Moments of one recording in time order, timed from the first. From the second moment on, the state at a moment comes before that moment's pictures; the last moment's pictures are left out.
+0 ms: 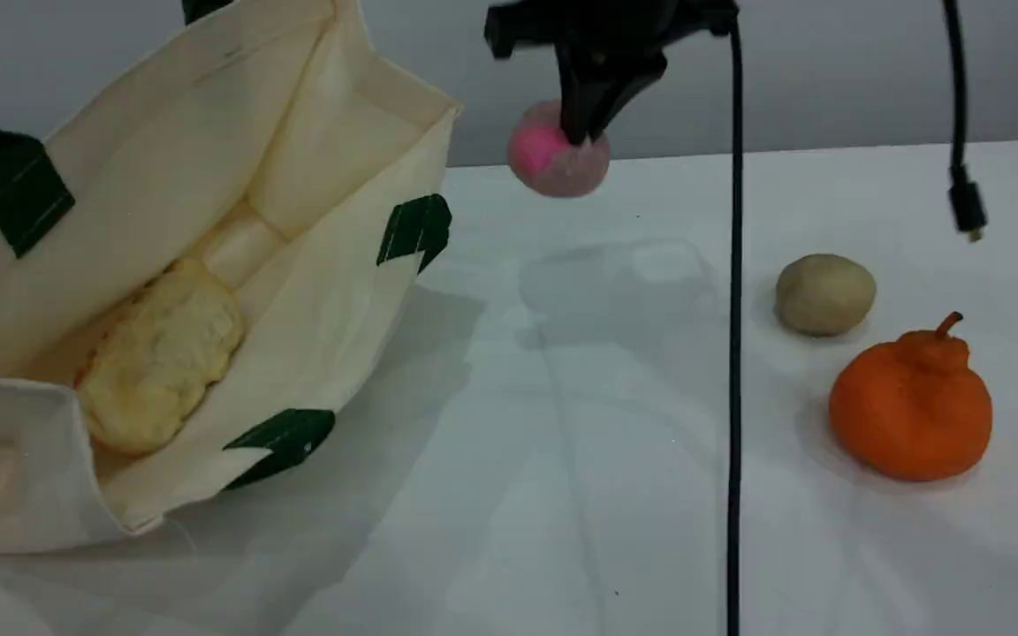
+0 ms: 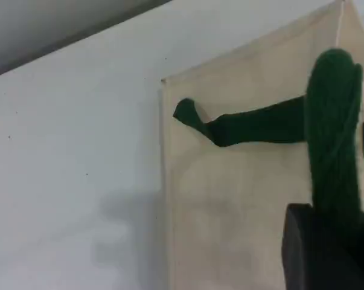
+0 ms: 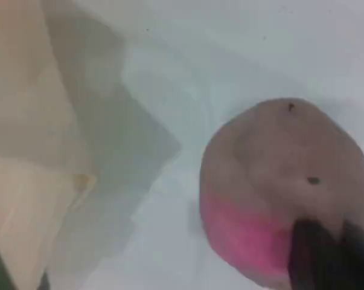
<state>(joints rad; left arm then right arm) 0.10 1.61 -1.73 -0.35 1.22 0.57 0.47 2.27 -1.95 0.10 0.92 0.05</state>
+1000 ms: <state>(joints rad) 0.06 1.61 -1.73 -0.49 1.22 0.66 0.57 1.72 -1.27 0.26 0.52 -0.08</state>
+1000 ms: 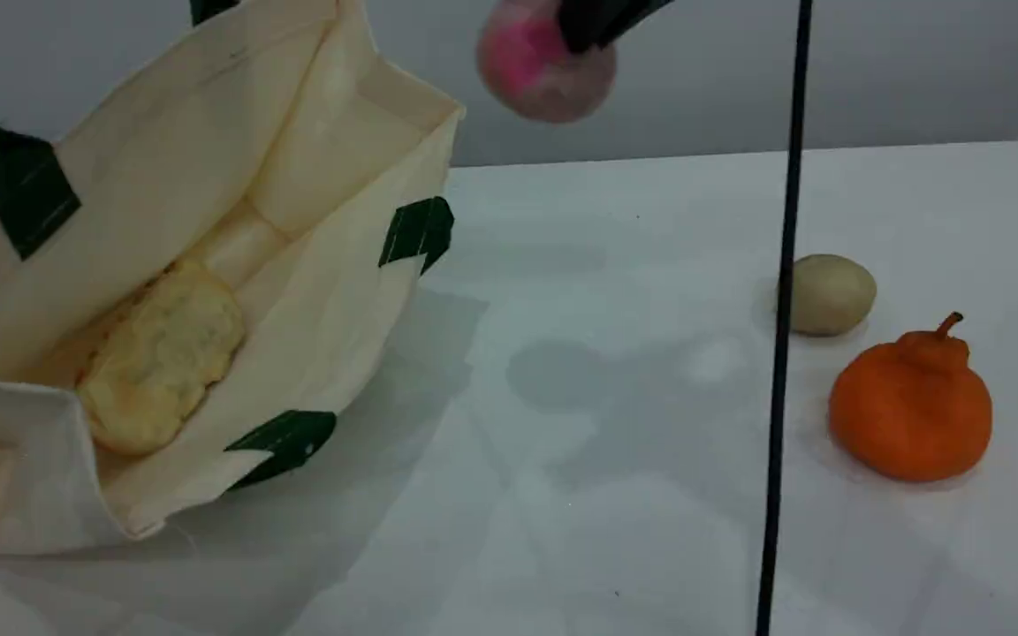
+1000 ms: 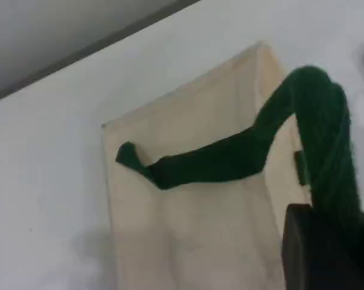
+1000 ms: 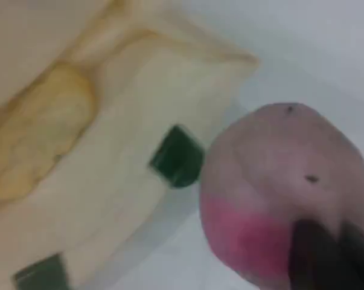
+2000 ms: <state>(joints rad) -0.14 1.61 -1.79 -0.50 1.22 0.61 0.89 1.90 -1.22 0.27 0.23 -0.10</state>
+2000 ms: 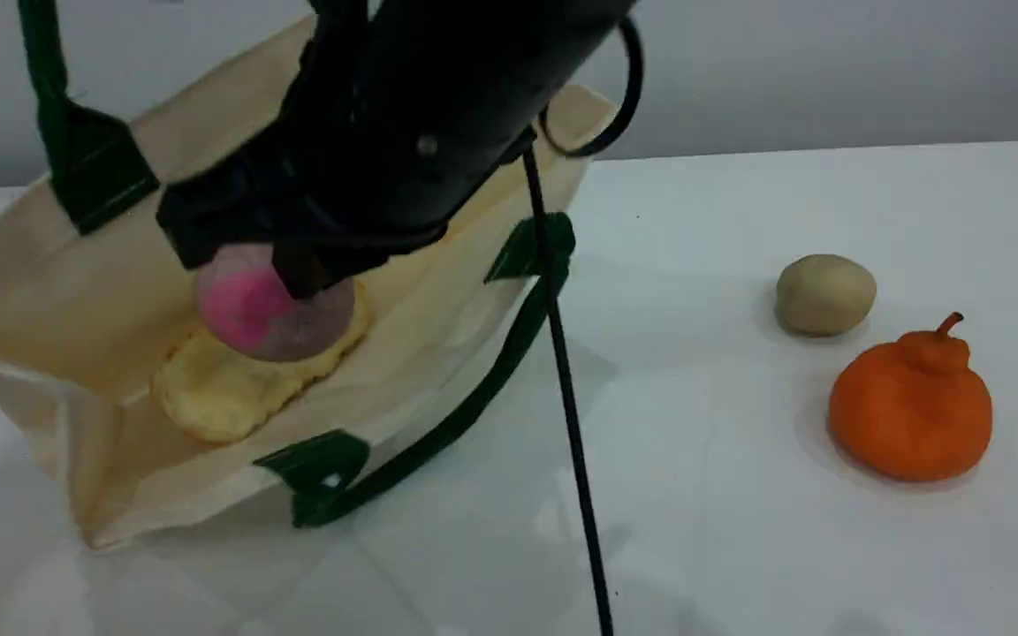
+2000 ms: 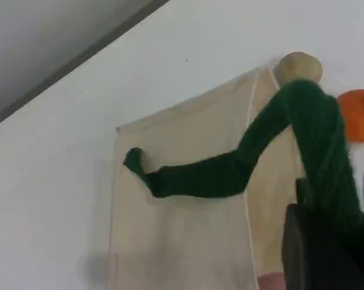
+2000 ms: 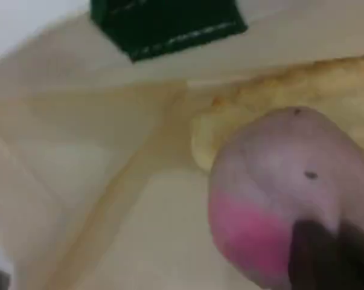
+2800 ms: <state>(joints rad) -0.14 1.61 -1.79 -0.49 1.22 0.62 0.88 1.88 -1.22 0.27 0.19 -0.11</state>
